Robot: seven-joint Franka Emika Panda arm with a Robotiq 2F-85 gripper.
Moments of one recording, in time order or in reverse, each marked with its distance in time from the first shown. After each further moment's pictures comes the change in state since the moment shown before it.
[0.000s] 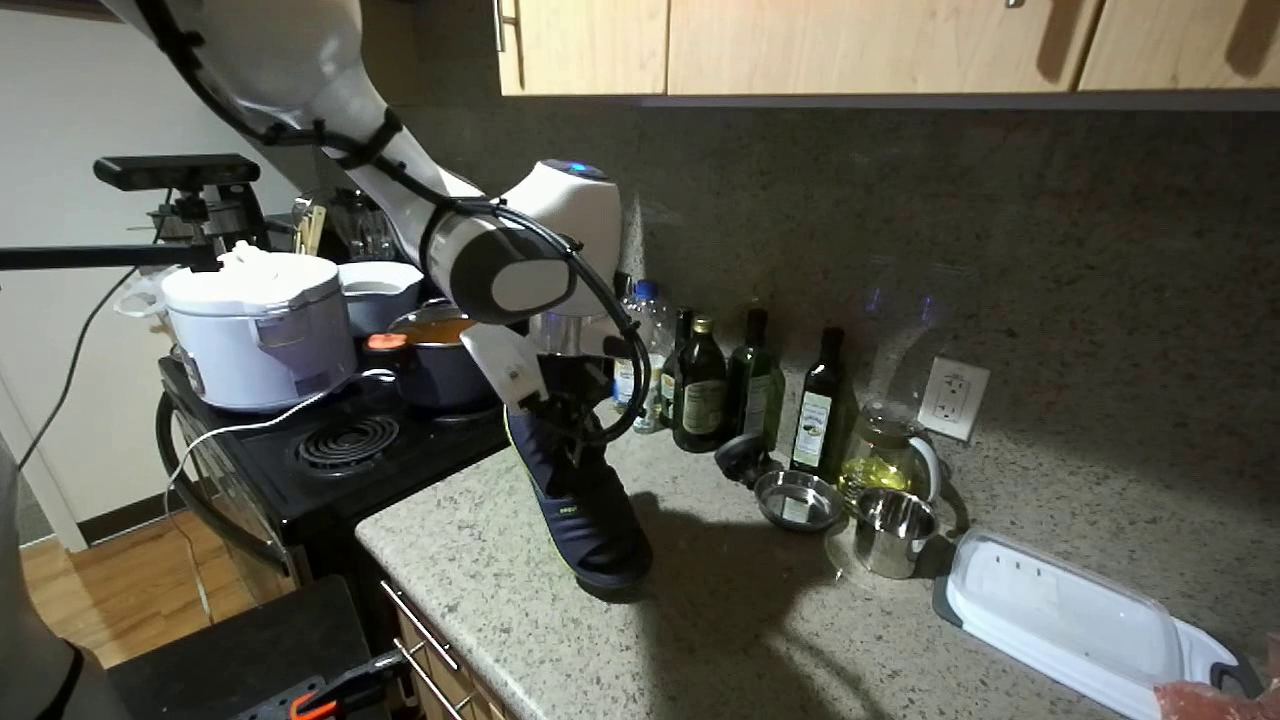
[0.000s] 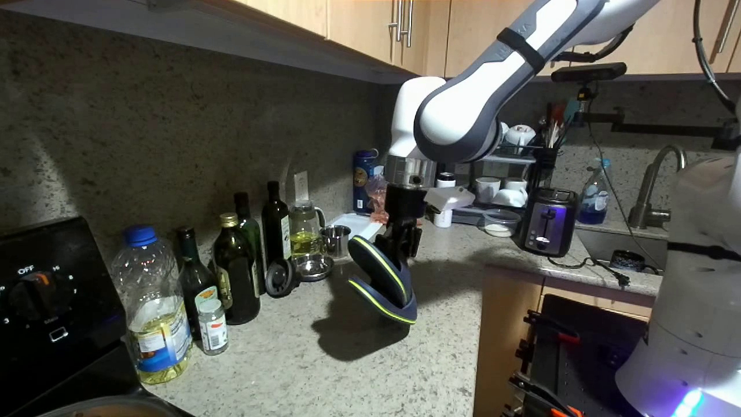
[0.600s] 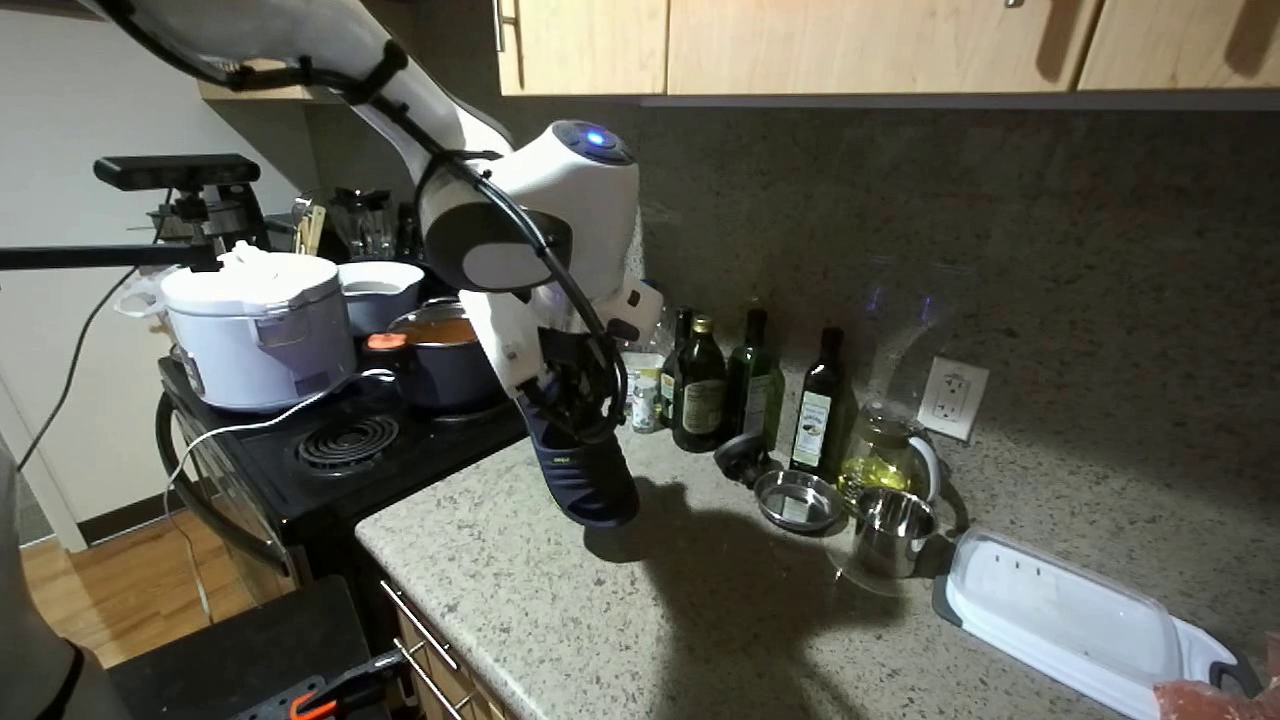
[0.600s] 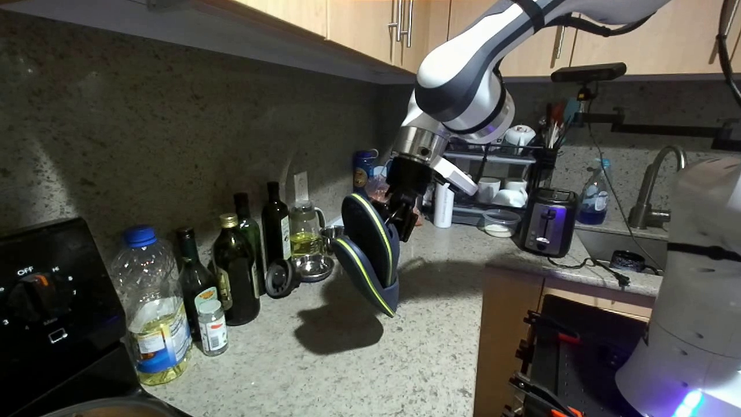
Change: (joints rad) arm 0.010 -0.103 -0.036 -0.006 0.354 -0.034 -0.249
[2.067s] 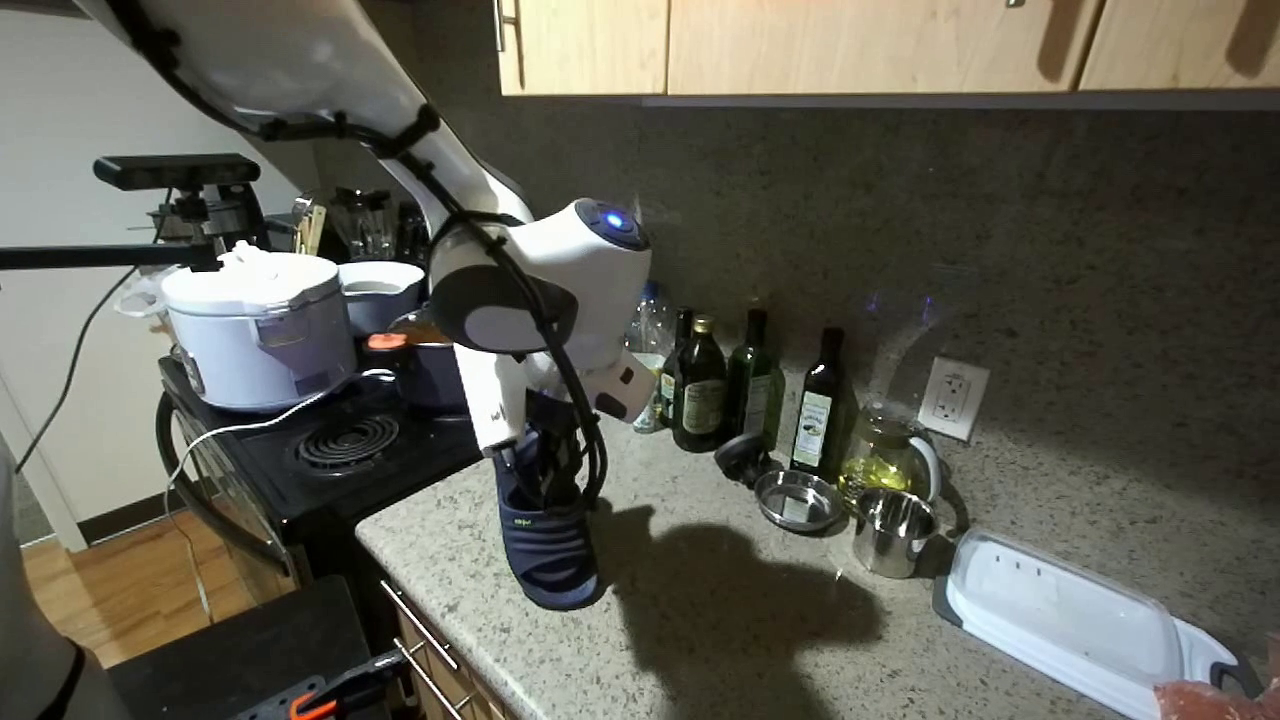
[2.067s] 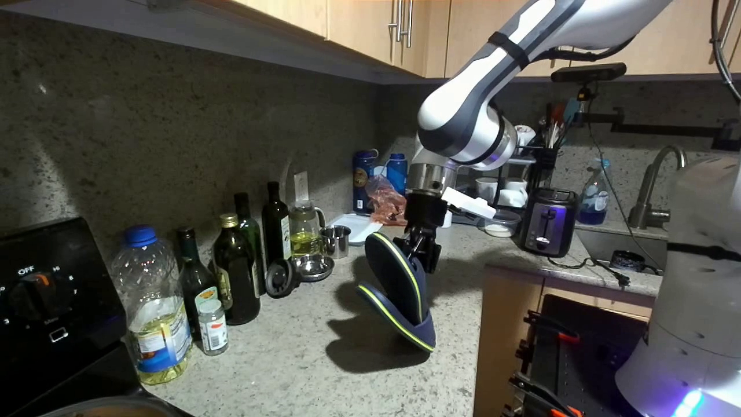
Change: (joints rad) arm 0.016 0.081 -0.062 -0.061 0.001 -0.050 0.029
